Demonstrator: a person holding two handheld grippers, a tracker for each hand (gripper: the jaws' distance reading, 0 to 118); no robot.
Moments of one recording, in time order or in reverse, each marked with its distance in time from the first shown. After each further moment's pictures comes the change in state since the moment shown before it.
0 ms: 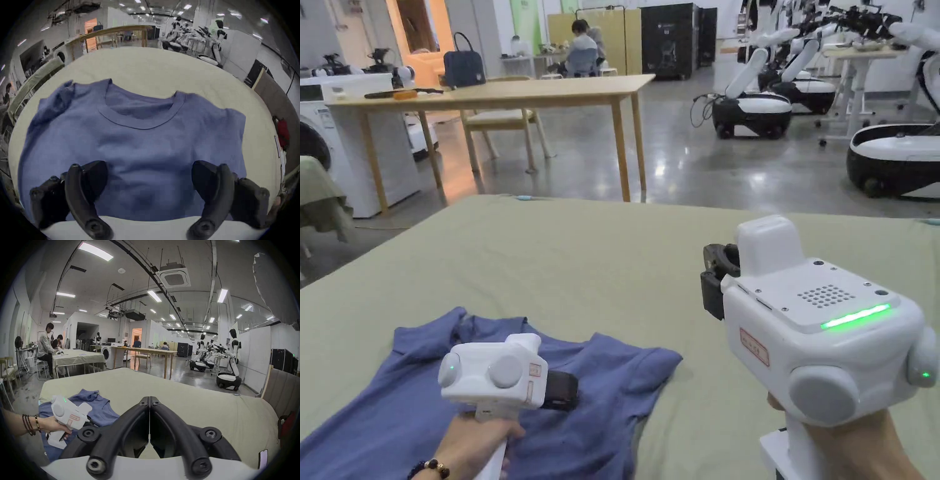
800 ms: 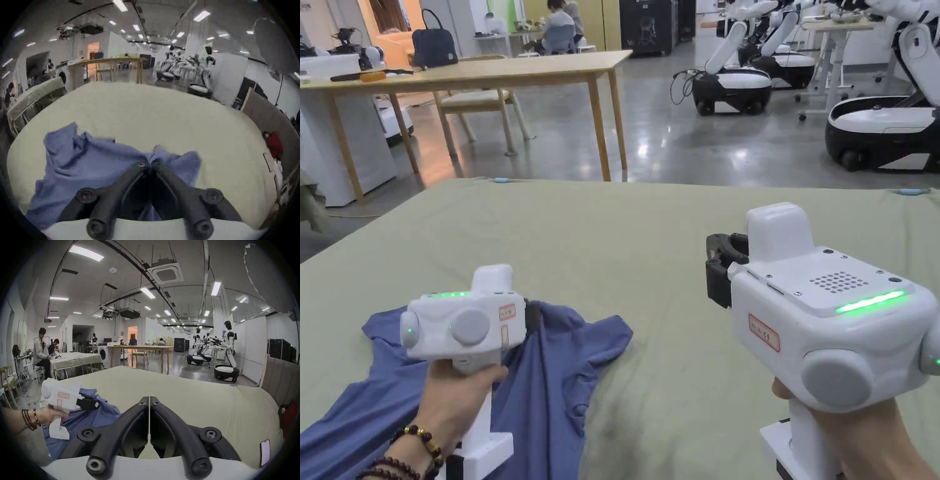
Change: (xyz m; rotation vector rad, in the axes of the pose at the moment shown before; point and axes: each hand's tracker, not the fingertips) left arm 0.008 0.050 0.047 0.315 -0.066 -0.002; right arm 0.033 -0.012 0.028 -0.028 -0.025 -0.074
